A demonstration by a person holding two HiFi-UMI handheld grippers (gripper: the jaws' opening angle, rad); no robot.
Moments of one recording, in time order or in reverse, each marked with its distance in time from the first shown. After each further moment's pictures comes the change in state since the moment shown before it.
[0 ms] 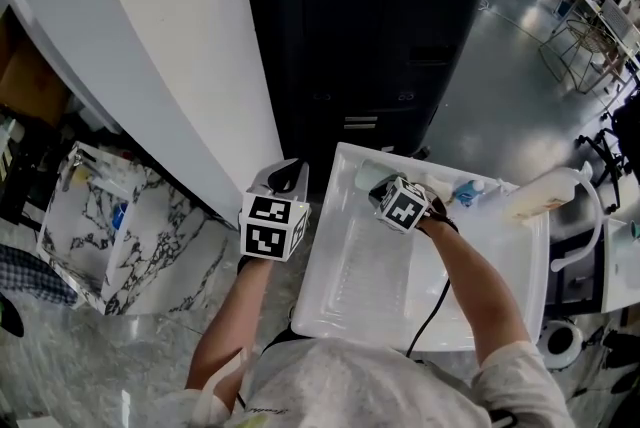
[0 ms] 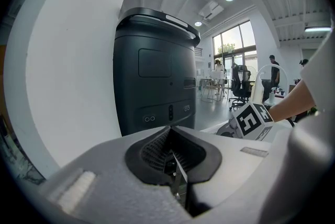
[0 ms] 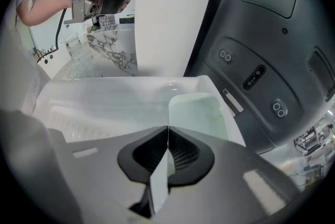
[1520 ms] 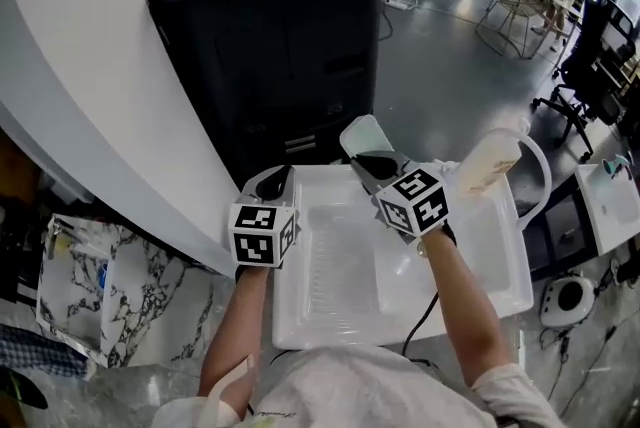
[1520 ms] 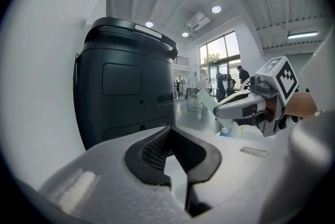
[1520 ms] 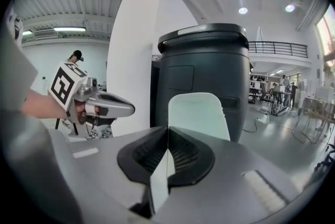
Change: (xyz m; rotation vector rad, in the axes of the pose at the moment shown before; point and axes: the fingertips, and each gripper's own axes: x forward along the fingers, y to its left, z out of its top) left arm 0.024 -0.097 0.064 0.046 -0.106 -0.147; right arm -0.235 -0.057 0.041 0.439 -0.643 -0.380
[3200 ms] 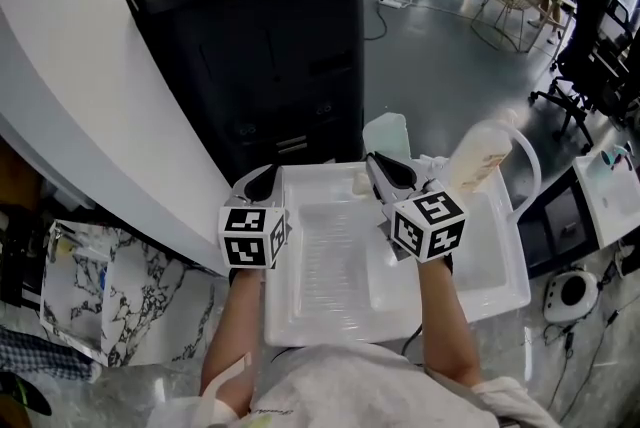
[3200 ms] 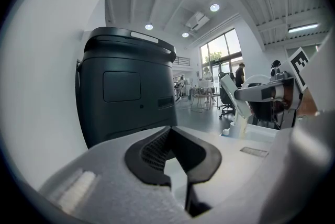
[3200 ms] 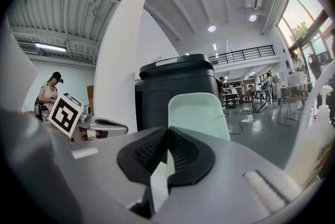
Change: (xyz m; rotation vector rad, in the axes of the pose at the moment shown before) left arm -0.008 -0.015 0.014 0.035 -0.016 0.050; right arm -0.083 -0.020 0.023 0.185 -0.243 -0.198
